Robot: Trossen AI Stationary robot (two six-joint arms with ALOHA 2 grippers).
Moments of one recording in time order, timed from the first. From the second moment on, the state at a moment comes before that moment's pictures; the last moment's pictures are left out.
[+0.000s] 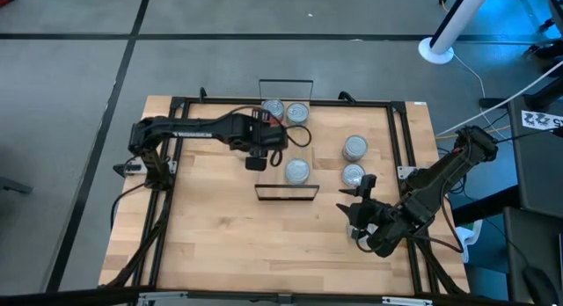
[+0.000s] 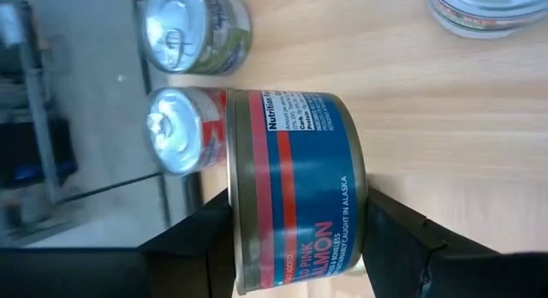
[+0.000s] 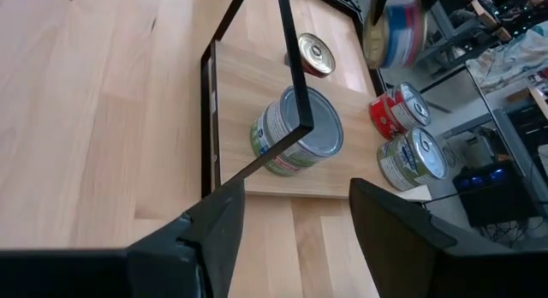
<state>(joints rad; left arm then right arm) 0.09 1.79 1.67 -1.16 -0.50 0.27 0.77 1.37 1.11 -0.89 0.92 0.43</state>
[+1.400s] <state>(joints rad) 0.20 1.36 0.81 -0.15 -0.32 0.77 0.77 1.37 1.11 -0.88 1.00 0.71</state>
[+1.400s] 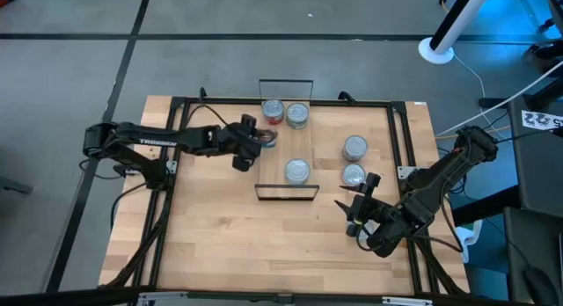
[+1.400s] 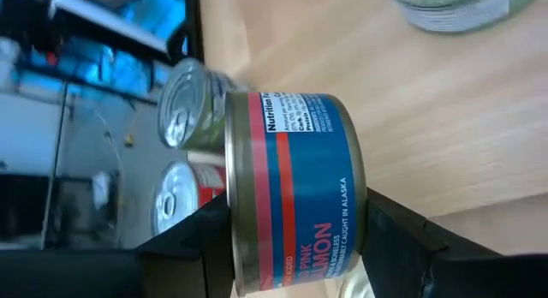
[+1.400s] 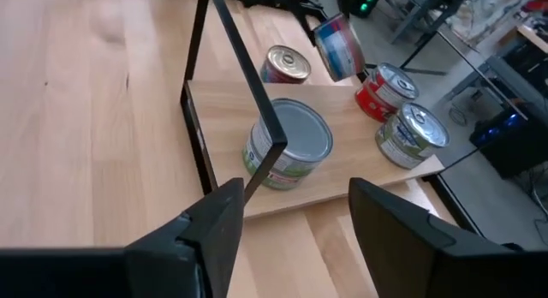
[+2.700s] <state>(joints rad) 0.20 1.52 0.68 0.13 -0.37 0.99 0.77 1.37 1.11 -0.84 1.04 0.73</state>
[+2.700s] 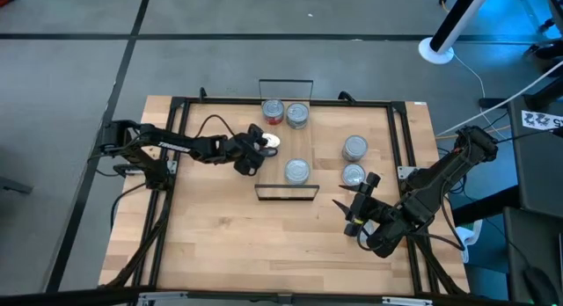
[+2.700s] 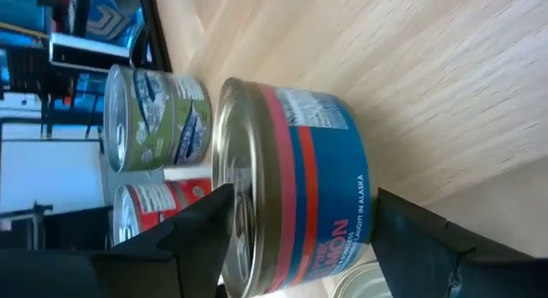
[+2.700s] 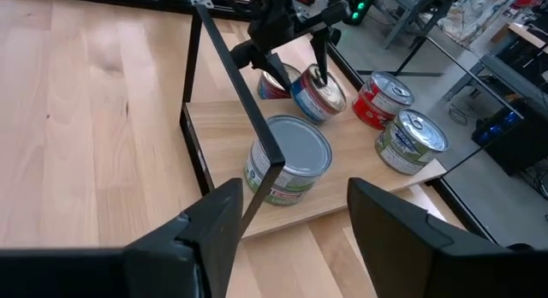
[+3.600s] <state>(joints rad) 0.22 1.52 0.68 0.18 -0.12 0.75 0.77 1.37 1.11 -0.84 1.03 0.73</state>
